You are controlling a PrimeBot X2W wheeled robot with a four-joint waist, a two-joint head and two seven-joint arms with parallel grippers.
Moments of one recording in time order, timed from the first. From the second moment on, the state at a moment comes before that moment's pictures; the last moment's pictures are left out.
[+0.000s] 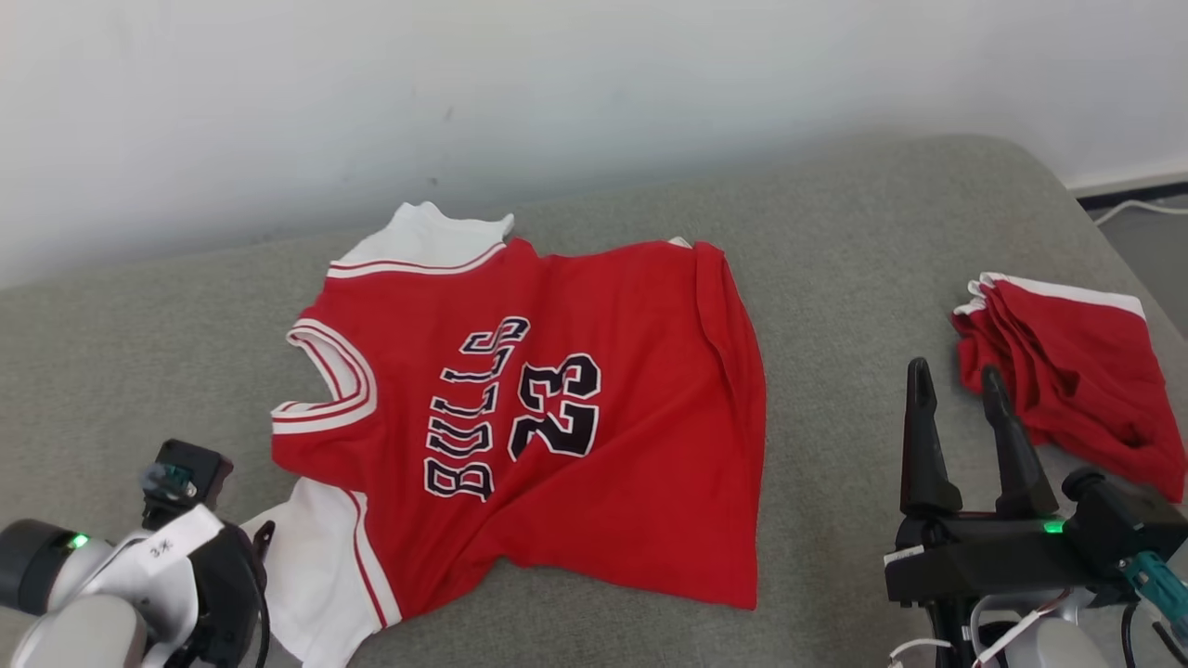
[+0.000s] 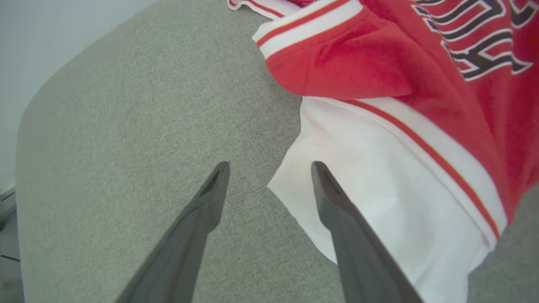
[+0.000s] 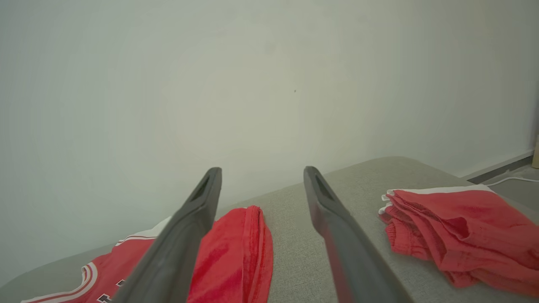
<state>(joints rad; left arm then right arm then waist) -0.35 0.43 -0.37 0.42 -0.20 -0.12 0.44 -0.04 -0.05 0.07 -0.05 0.40 -0.12 -0.22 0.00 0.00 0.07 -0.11</state>
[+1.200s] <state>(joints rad) -0.50 0.51 -0.61 0.47 -0.39 -0.13 0.60 -0.08 -0.06 0.07 -0.05 0.40 -0.12 -0.22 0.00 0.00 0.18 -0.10</state>
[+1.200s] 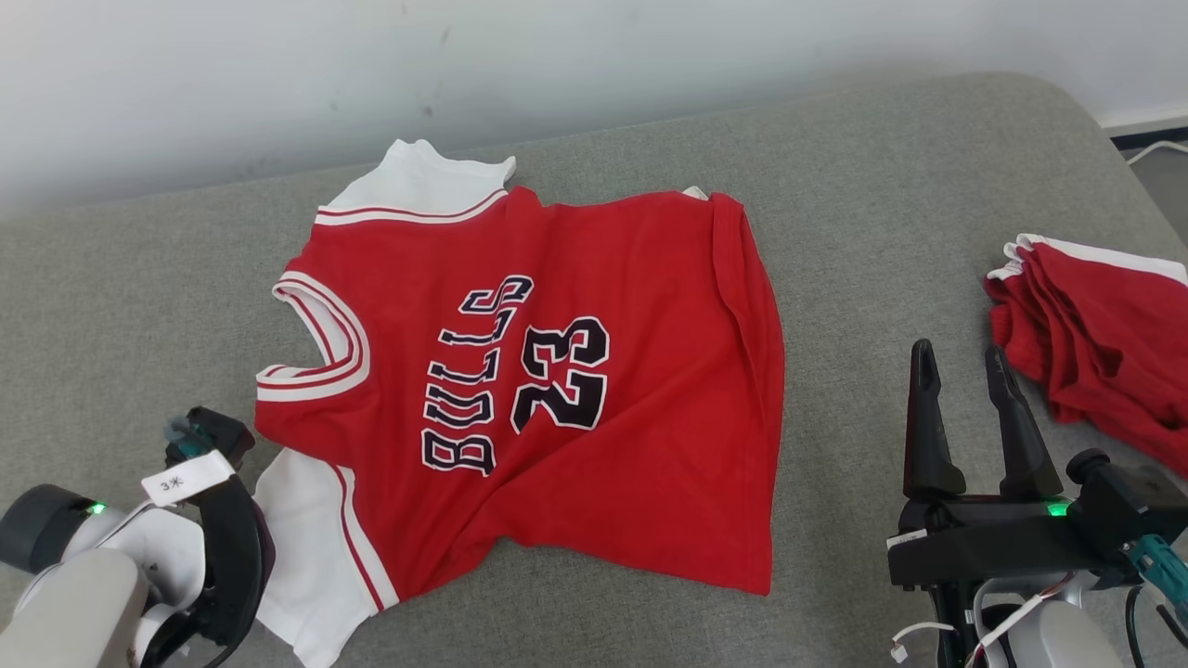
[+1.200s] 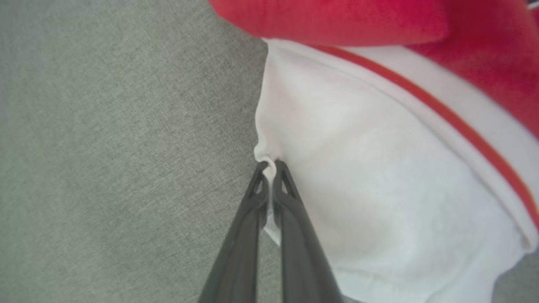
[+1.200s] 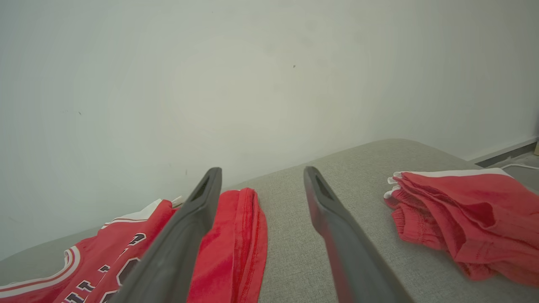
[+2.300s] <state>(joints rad) -0.53 0.57 -0.66 0.44 -0.49 -0.13 0.65 0.03 -0.13 0.29 -0.02 0.40 -0.09 0.41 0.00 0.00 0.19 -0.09</state>
